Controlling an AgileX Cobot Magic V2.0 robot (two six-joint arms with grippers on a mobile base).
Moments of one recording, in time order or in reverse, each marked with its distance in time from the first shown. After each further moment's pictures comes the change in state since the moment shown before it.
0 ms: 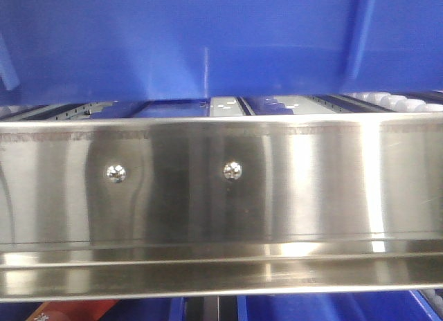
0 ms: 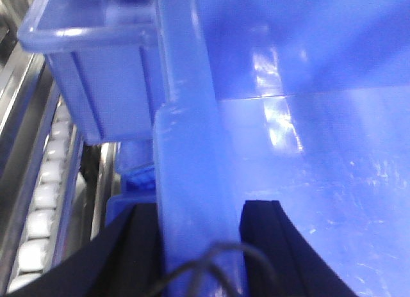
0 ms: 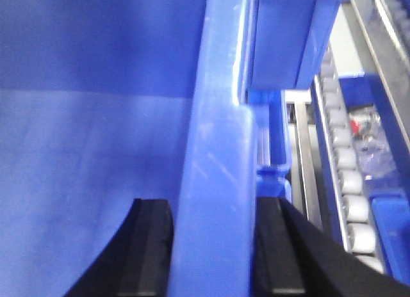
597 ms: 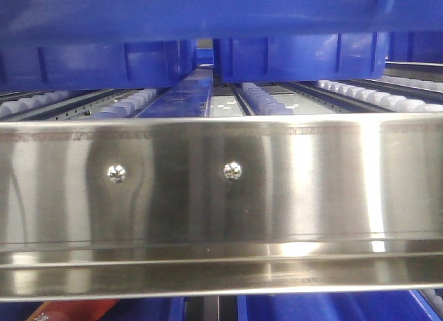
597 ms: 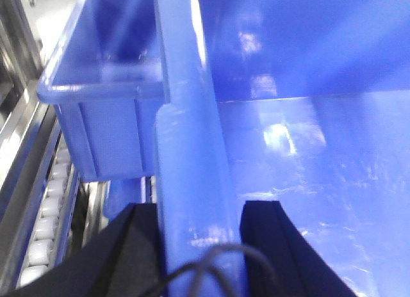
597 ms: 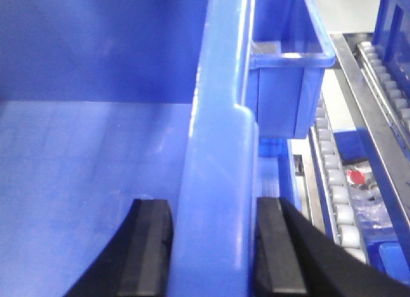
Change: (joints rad) left arm -0.006 -0.165 0.000 -0.032 0.001 0.000; right arm 0.000 -0.166 0.000 0.016 0.002 0.006
